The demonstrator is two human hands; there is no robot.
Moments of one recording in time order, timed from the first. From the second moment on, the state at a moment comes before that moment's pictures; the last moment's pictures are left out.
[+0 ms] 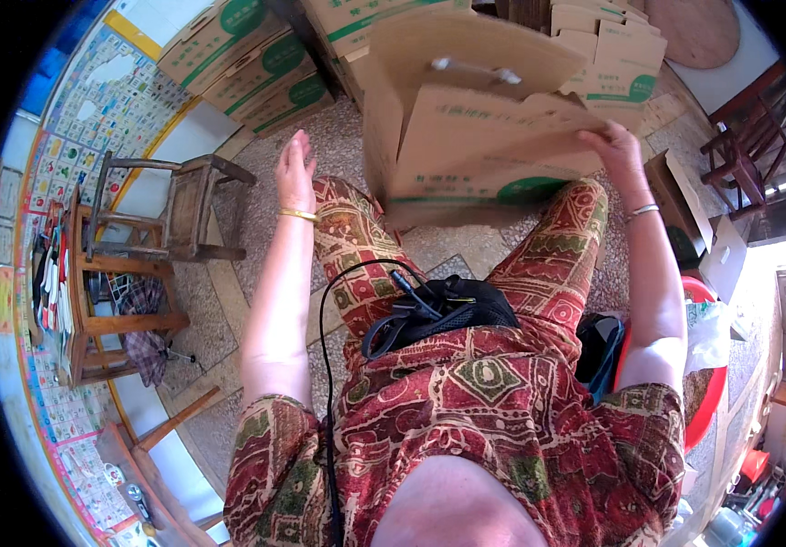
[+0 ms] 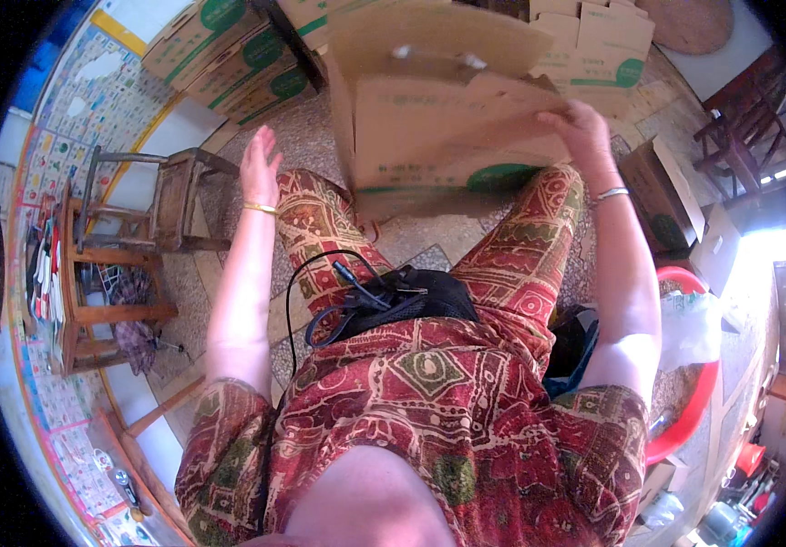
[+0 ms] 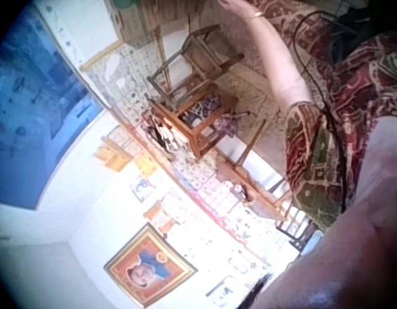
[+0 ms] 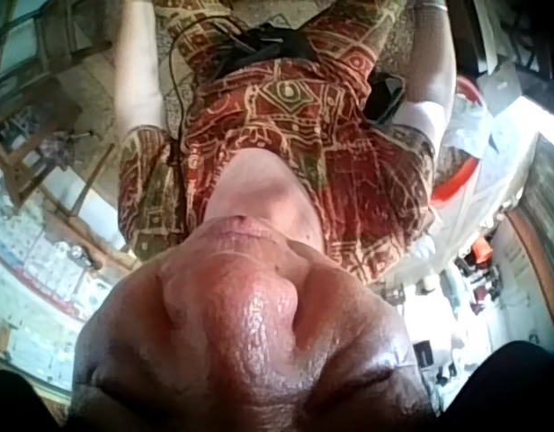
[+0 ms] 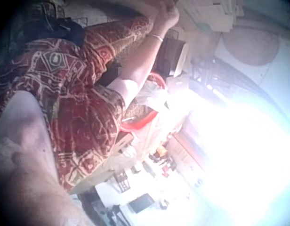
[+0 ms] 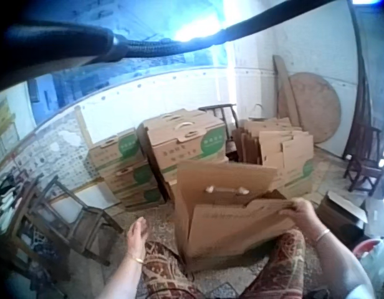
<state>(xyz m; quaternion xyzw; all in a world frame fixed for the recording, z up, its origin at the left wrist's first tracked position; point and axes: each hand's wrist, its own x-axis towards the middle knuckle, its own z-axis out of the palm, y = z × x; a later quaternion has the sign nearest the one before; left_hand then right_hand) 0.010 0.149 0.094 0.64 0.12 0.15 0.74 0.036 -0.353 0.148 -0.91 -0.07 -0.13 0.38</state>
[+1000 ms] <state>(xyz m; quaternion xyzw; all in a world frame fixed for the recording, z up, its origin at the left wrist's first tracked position) 0.024 0.078 0.318 0.46 -0.22 0.24 0.83 0.001 -0.415 0.088 -0.50 0.19 -0.06 0.84</state>
